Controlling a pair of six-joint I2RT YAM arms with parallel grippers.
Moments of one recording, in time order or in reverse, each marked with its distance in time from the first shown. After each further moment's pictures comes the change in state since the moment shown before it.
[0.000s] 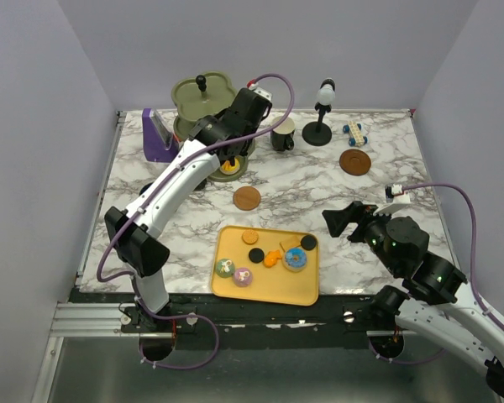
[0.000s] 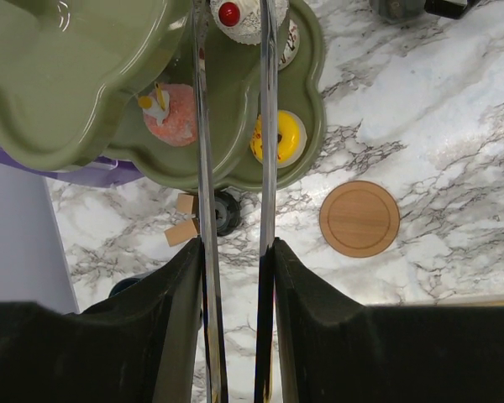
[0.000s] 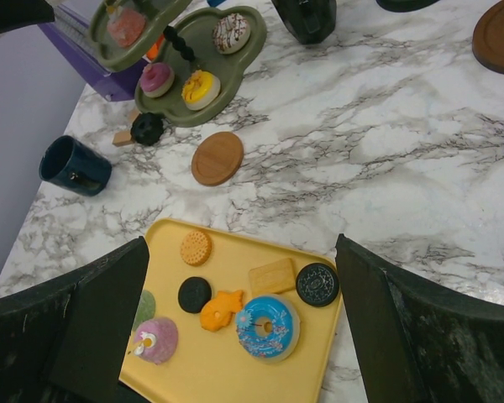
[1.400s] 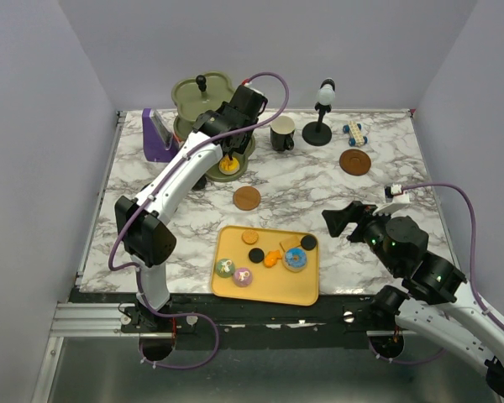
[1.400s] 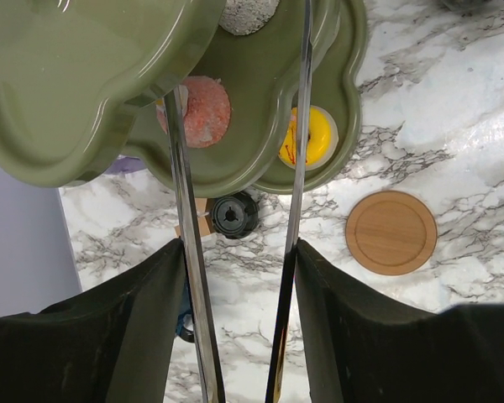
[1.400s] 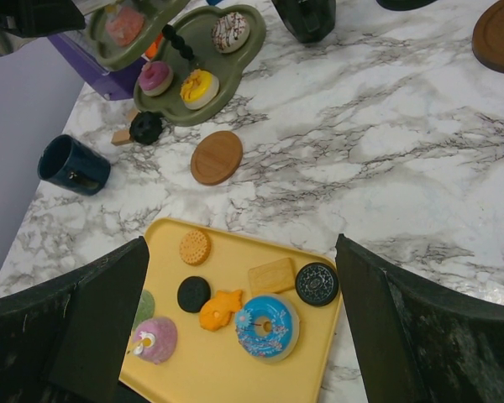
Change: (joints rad) left arm 0.073 0.095 0.032 0.008 -0.017 -0.003; right arm 0.000 0.004 0.000 0.000 0.000 0.000
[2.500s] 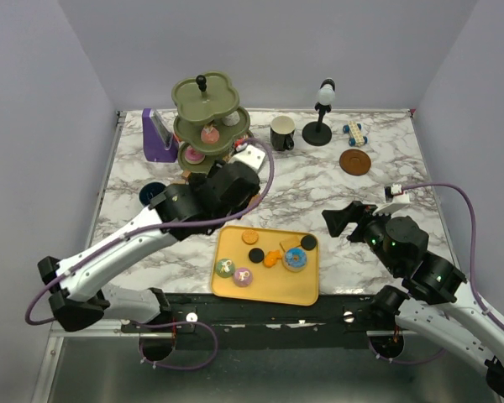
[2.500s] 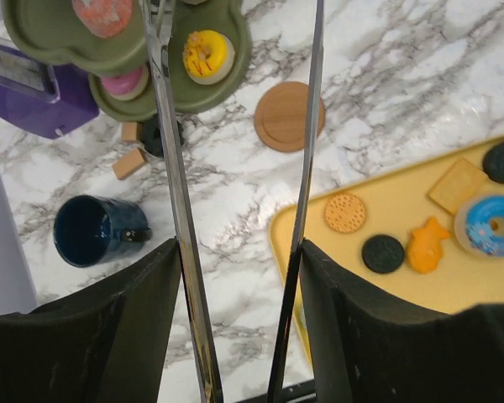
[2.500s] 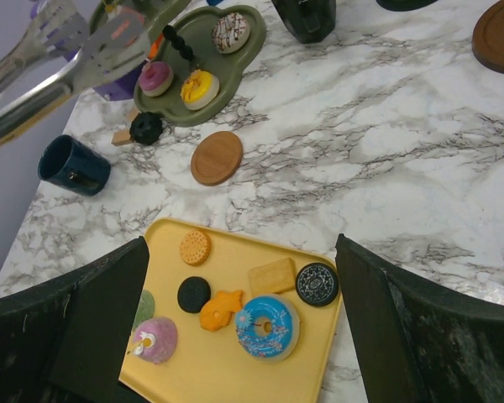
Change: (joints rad) left arm -0.370 -0.539 -0.485 -0.004 -0.097 -0.171; right arm 0.000 0.000 0.000 0.001 0.000 0.000
